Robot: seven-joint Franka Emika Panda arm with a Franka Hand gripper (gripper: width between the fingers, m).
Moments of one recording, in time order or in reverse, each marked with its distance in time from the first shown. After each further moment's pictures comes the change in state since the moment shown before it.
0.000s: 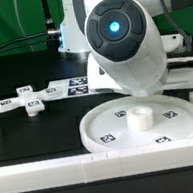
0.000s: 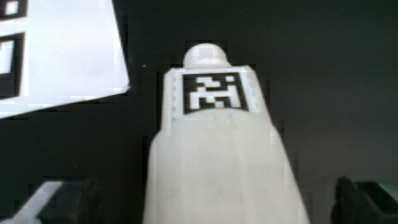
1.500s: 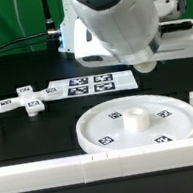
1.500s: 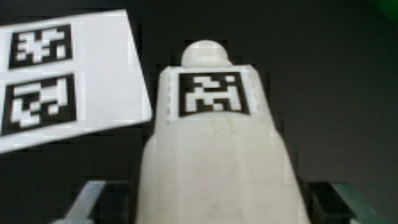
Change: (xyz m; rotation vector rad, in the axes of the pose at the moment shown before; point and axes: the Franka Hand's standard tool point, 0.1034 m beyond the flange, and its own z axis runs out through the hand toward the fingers) arm -0.032 0.002 -0.056 0.014 0.025 -0.023
